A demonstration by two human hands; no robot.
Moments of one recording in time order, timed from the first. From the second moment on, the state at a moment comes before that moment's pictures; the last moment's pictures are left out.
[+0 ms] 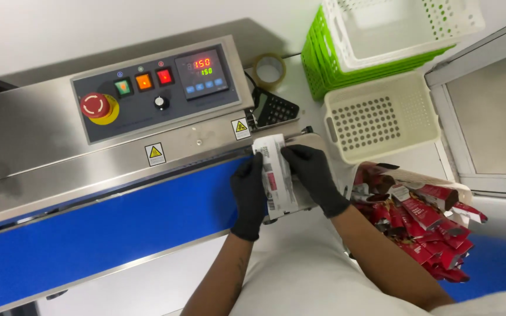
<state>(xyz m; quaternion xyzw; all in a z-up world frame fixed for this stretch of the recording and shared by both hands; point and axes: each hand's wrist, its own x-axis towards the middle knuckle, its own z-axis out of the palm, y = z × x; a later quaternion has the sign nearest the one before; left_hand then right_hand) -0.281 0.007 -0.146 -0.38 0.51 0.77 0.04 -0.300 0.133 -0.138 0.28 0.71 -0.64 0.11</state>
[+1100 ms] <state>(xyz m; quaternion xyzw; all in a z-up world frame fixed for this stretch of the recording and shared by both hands) -0.186 0.053 -0.002 0.01 0.74 0.67 -0.03 -0.226 0.359 -0.061 -0.04 0.98 -0.12 -0.14</state>
